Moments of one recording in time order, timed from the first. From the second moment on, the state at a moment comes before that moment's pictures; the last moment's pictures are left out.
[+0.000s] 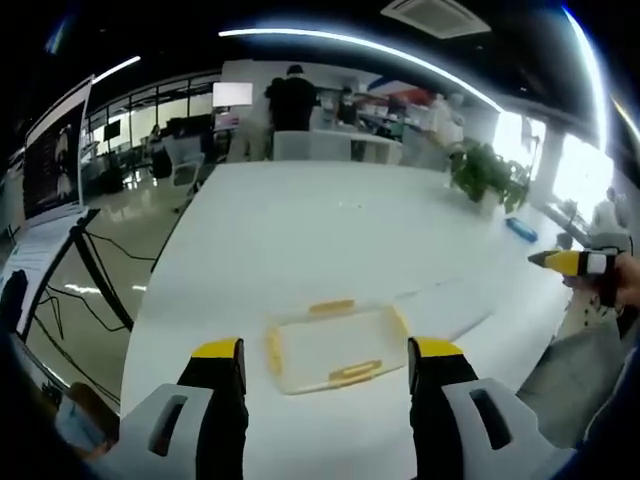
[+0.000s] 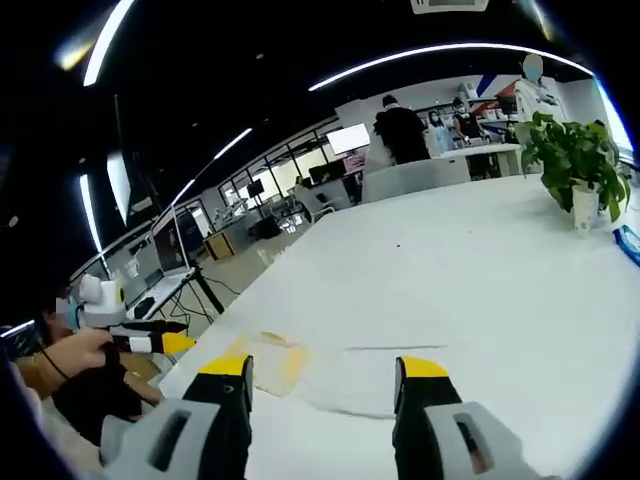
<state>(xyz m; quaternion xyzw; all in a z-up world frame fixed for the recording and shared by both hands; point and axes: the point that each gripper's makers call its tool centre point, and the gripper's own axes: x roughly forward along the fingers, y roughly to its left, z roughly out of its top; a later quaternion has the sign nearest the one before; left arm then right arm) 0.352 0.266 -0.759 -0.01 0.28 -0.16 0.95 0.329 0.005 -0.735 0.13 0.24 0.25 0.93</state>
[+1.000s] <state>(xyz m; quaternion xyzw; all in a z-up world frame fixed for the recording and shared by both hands) 0.379 0.280 -0.787 -0.01 0.30 -0.17 0.94 0.360 0.092 -0.746 0.12 0.25 0.32 0.91</state>
